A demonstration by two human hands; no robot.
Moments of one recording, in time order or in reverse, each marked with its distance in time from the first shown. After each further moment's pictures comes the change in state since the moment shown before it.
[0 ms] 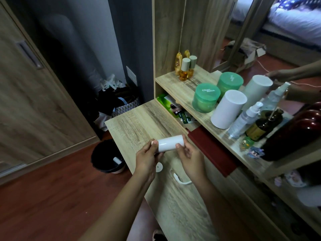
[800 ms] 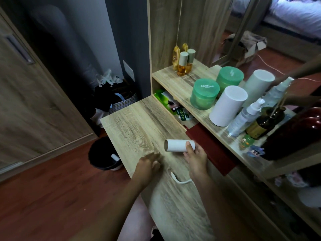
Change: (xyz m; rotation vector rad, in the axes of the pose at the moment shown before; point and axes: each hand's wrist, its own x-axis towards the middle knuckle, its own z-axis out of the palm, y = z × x) left_hand 0.036 -0.045 -0.050 1.447 -0.335 0.679; right_hand 0.021 0.020 -0.002 0.716 0.285 0.528
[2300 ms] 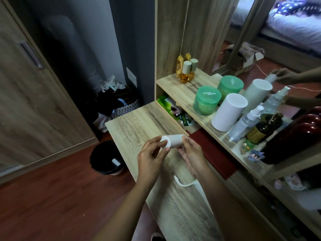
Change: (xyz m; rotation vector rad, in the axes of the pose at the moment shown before) left_hand -0.005 0.064 -0.052 -0.635 0.440 -0.069; right_hand -0.009 -0.020 0.026 0.008 -0.384 -0.013
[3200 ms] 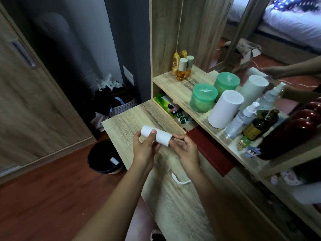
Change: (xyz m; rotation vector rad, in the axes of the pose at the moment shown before) left_hand 0.035 0.016 0.008 -0.757 0.115 -0.690; right_hand -0.016 0.008 0.006 -0.238 -0.033 -0.290
